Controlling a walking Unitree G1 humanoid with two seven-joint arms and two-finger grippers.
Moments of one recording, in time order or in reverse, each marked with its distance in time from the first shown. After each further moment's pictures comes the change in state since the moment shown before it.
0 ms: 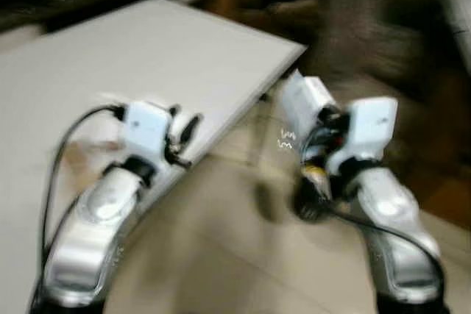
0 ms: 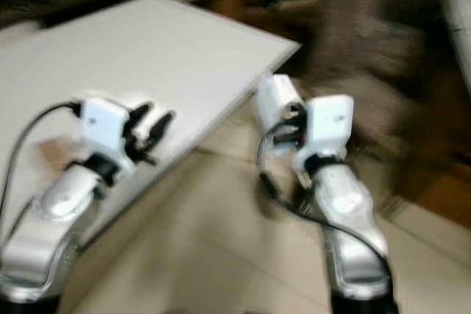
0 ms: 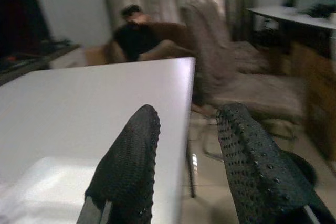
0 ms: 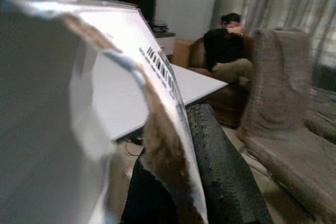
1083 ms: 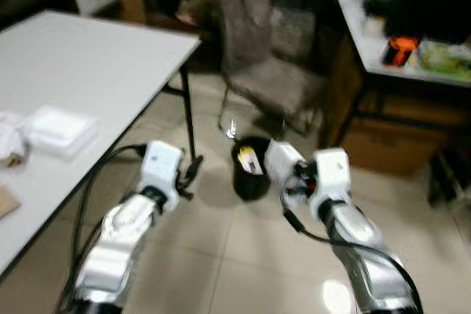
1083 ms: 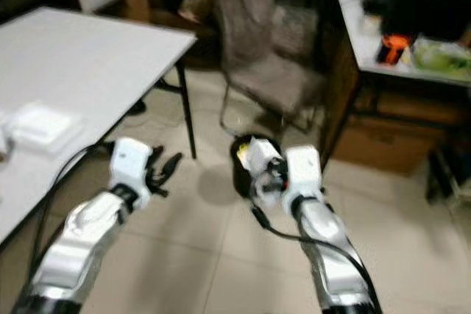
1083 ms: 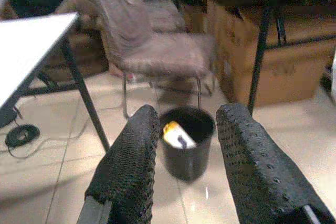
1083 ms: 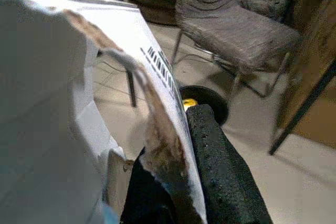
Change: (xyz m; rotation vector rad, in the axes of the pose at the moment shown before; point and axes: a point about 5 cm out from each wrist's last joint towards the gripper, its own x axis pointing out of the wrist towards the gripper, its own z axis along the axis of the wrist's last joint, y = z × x) left arm 0.006 -0.018 -0.074 -0.071 0.174 -0.049; right arm -0.016 -0.003 -0.102 0.042 0.395 0.002
